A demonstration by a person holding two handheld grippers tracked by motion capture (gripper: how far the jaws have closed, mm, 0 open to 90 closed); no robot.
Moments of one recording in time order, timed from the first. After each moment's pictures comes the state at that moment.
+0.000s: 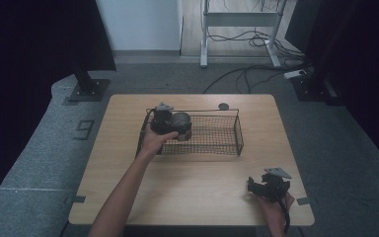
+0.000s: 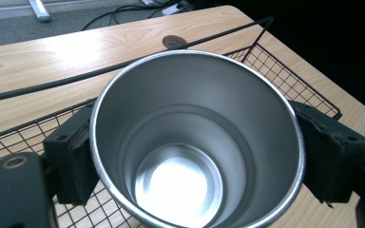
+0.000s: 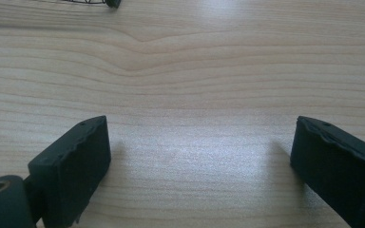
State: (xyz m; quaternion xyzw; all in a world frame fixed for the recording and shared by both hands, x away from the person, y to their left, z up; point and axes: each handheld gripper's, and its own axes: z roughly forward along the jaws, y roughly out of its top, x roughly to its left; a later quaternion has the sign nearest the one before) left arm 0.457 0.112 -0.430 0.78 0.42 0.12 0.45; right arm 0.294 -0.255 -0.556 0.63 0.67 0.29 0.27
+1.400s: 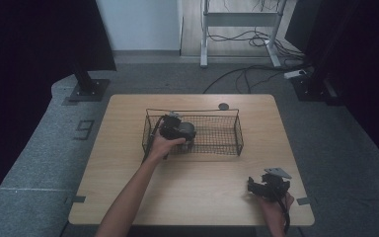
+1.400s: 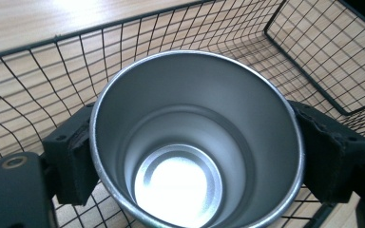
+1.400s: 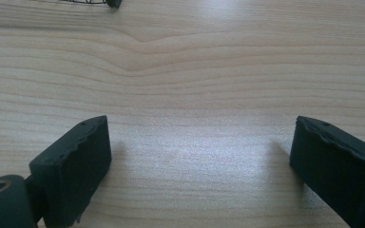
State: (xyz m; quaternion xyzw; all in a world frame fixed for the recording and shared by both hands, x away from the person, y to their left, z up) left arm 0.473 0.090 -0.479 0.80 0.45 0.10 0.38; right arm 0.294 -0.255 -0.556 0.63 0.67 0.29 0.27
